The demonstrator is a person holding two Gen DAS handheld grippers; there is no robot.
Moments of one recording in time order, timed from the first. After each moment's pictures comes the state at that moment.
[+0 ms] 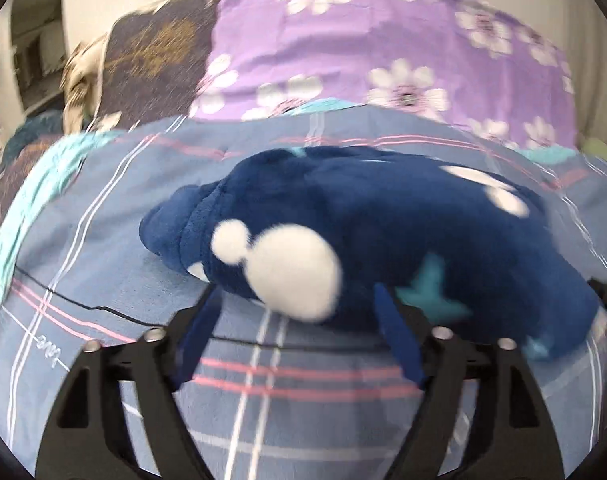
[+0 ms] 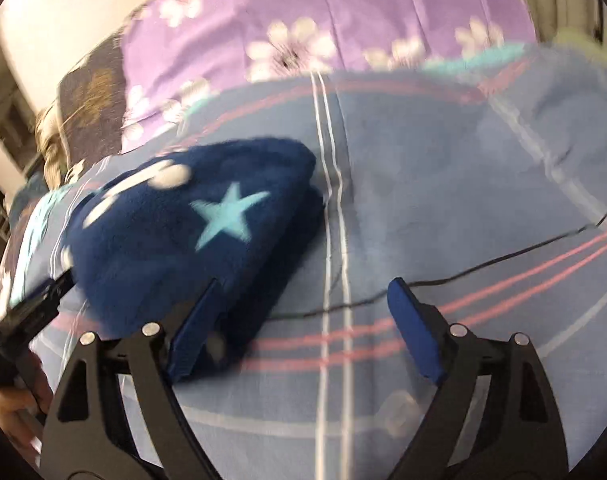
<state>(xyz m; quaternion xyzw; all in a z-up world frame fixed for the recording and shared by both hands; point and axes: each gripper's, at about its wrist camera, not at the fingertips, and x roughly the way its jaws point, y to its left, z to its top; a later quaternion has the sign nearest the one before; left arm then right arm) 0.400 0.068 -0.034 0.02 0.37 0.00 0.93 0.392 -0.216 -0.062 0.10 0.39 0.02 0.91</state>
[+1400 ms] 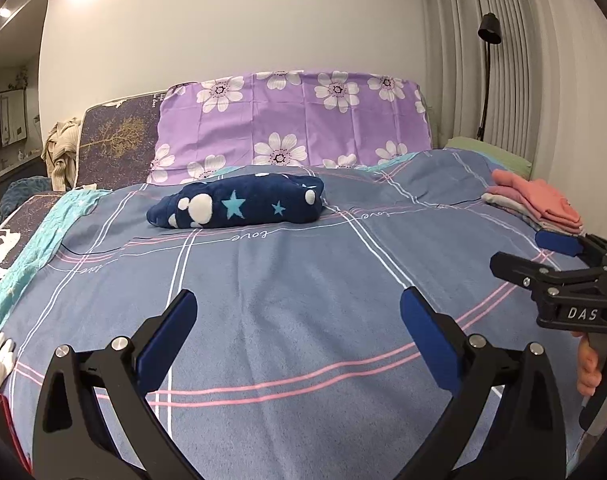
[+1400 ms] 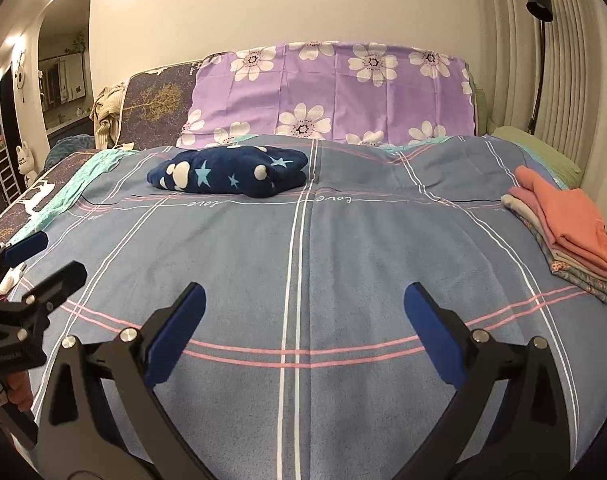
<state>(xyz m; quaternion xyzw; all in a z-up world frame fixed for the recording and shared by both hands) 0.001 -0.001 0.033 0.05 0.24 -0.13 0.96 0.010 -0.189 0.005 0.00 0.27 -0.01 0.96</state>
